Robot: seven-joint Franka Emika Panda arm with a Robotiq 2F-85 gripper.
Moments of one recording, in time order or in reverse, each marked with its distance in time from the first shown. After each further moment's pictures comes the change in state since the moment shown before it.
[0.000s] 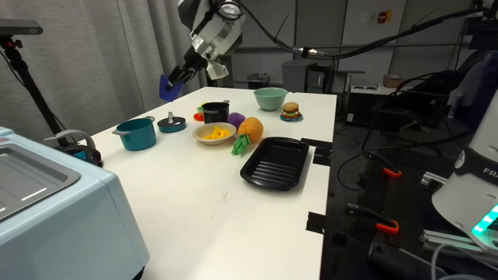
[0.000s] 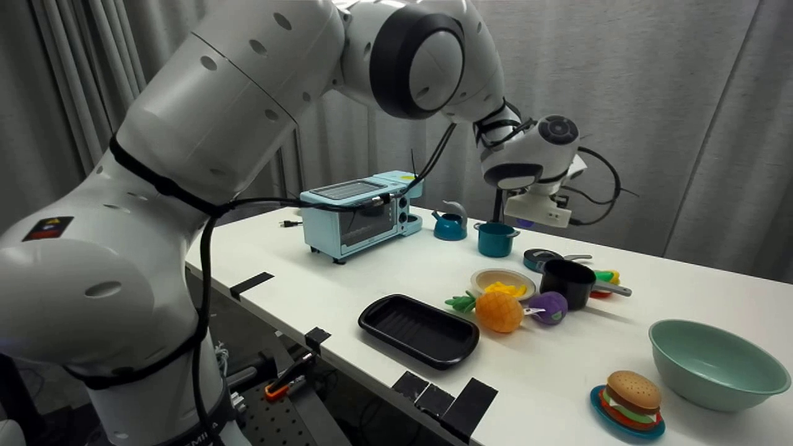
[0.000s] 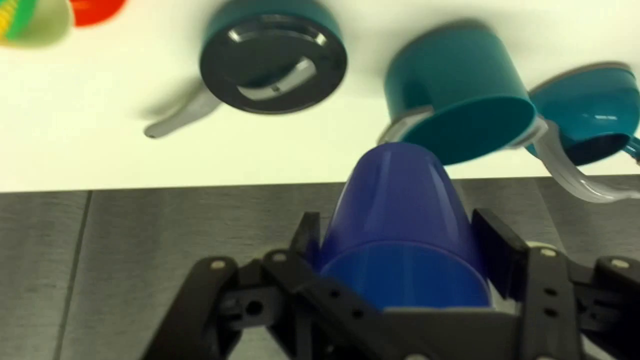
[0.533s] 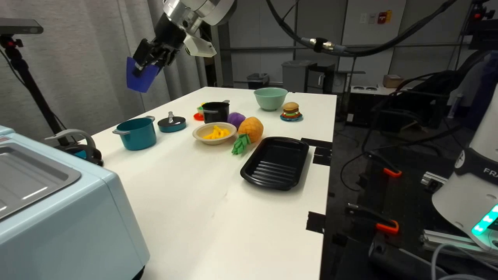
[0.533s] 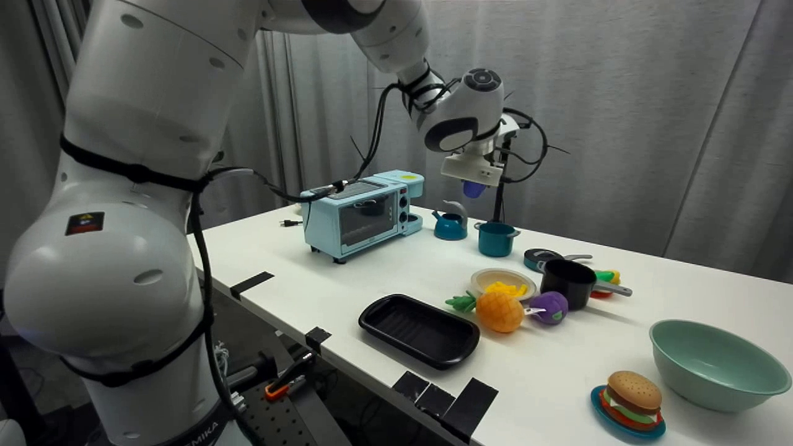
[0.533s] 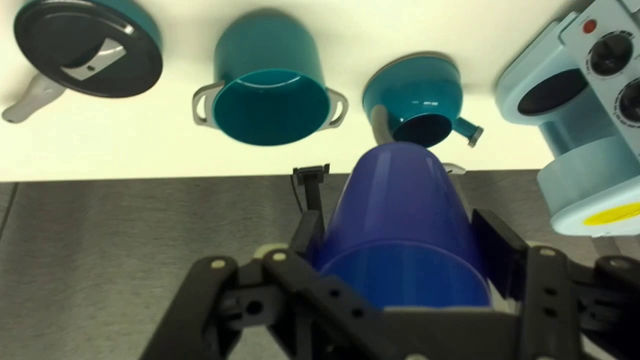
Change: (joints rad) arm 0.194 -0.314 -0.049 -0.312 -0.065 0.042 0.293
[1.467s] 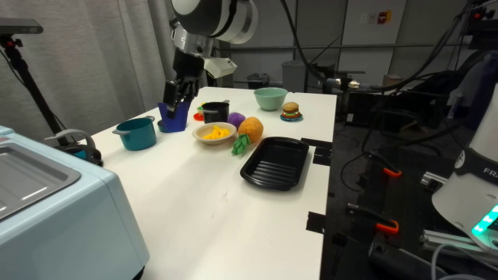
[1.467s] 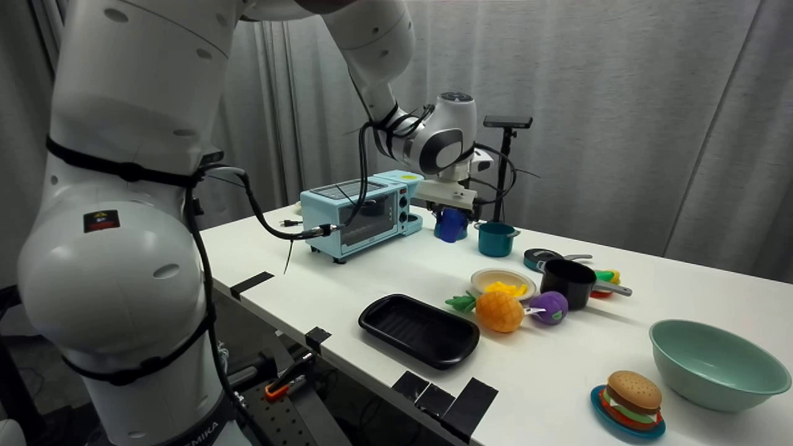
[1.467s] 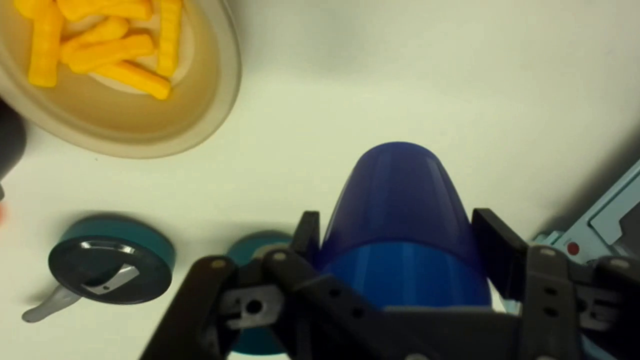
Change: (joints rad) arm 0.083 -0.063 -0.105 -0.211 -0.472 -0.132 0.455
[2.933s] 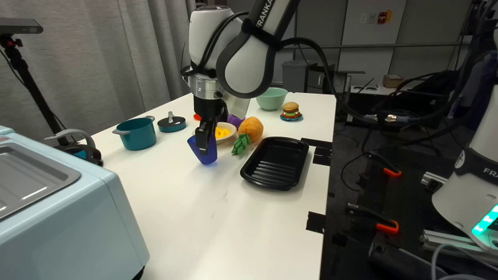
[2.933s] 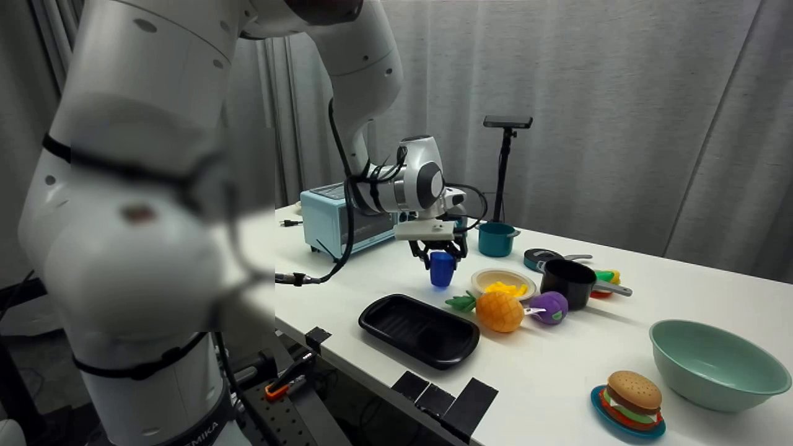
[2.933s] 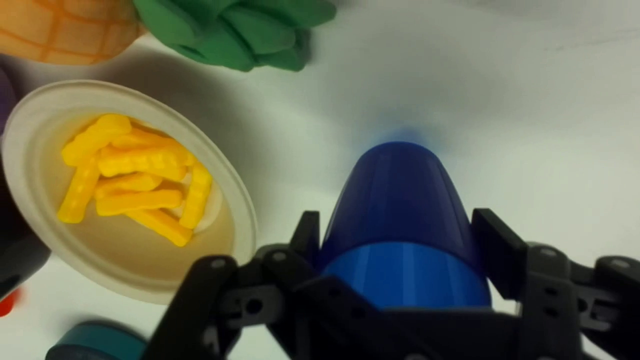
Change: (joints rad) arm 0.220 0.048 -0.228 -0.159 -0.530 0.097 0.391
